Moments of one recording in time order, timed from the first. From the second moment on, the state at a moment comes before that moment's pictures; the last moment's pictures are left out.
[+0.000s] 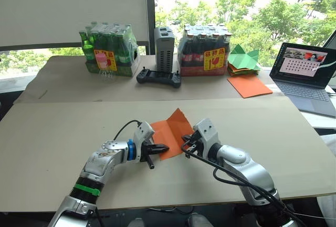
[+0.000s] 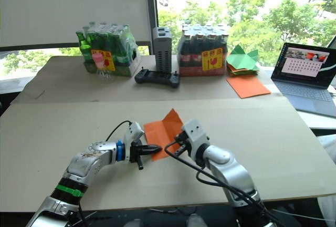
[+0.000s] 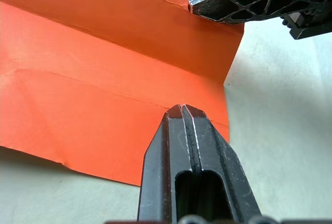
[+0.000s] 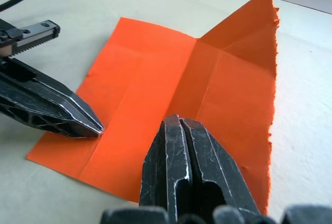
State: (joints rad) left arm -0.43 0.43 -0.19 0.08 -0.36 0.62 -0.93; right arm -0.30 -0.33 0.21 -0.36 0.20 0.79 0.39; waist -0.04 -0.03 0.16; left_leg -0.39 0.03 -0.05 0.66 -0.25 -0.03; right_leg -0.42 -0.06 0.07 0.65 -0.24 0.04
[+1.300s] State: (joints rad) left arm -0.44 0.40 0.19 0.09 -0.63 0.90 -0.74; right arm -0.38 -0.24 0.32 -0.23 0.10 0.81 0.37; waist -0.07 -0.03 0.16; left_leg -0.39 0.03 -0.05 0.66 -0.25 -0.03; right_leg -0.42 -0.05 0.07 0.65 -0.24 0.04
